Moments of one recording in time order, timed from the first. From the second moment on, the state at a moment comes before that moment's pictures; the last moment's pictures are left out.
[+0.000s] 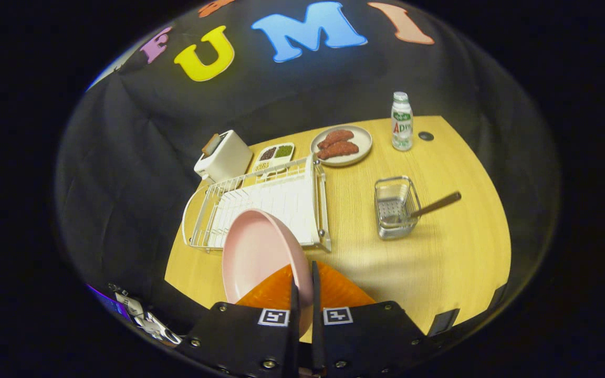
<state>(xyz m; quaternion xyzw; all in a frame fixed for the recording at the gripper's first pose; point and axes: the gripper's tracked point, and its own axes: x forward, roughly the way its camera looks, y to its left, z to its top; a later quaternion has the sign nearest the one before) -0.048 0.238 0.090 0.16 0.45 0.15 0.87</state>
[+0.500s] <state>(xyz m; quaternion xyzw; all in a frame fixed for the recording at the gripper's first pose) -0.072 0.221 -0.013 0.23 0.51 0.15 0.82</state>
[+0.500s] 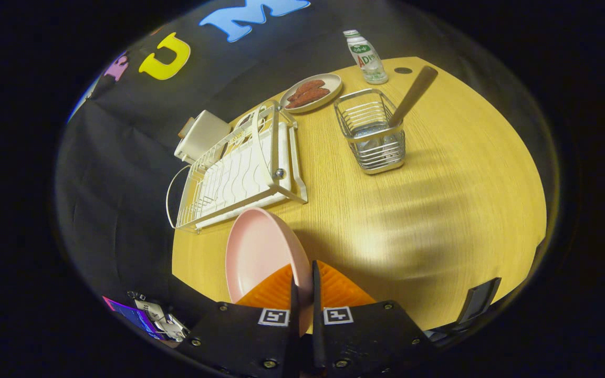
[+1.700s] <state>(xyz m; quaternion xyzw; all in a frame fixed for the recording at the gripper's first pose) -0.054 0.205 -0.042 0.24 0.48 0.14 0.83</state>
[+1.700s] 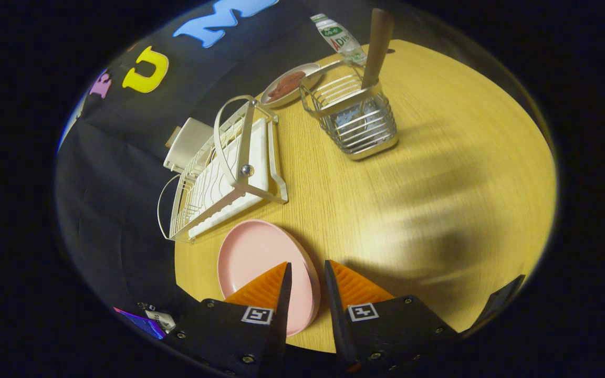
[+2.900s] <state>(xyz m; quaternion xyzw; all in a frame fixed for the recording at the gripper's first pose) 0.040 0.066 0.104 0.02 0.08 0.09 0.99</state>
